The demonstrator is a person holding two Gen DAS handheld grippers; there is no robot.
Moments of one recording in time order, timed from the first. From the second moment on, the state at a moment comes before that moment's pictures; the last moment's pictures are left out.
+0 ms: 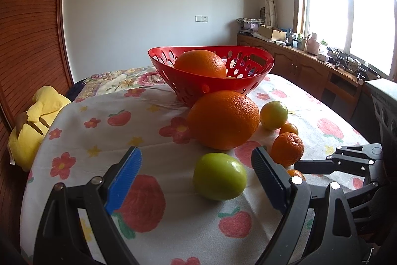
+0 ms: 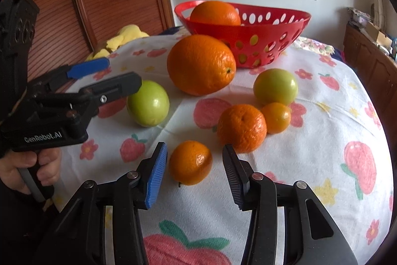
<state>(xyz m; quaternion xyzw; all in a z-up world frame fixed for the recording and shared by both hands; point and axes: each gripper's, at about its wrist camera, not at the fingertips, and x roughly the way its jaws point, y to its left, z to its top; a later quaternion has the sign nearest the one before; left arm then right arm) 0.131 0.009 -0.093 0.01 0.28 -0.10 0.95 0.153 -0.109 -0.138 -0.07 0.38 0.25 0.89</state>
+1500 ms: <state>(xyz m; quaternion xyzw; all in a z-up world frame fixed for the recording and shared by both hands) 0.154 -0.012 -0.109 0.02 0.37 -0.16 0.91 0.157 -0.110 -0.144 -0.07 0.39 0.26 0.88</state>
